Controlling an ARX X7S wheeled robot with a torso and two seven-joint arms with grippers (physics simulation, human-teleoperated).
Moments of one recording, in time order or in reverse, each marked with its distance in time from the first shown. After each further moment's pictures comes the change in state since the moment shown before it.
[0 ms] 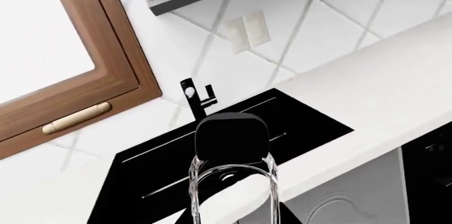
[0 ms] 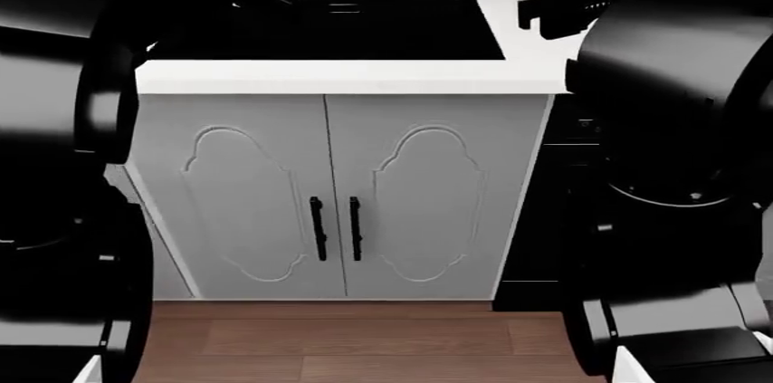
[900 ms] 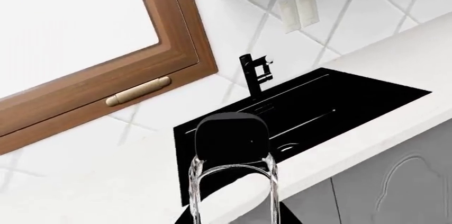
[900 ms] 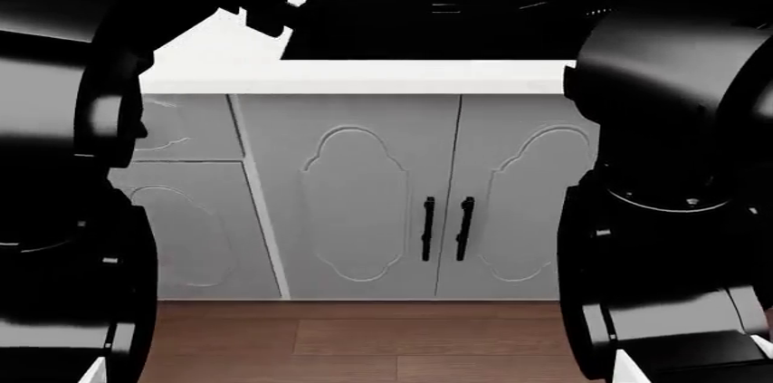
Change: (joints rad) left arm 0.011 0.009 -0.013 0.004 -0.021 0.002 -0.010; right arm -0.016 0.004 -0.004 -0.007 -0.016 -0.006 -0.005
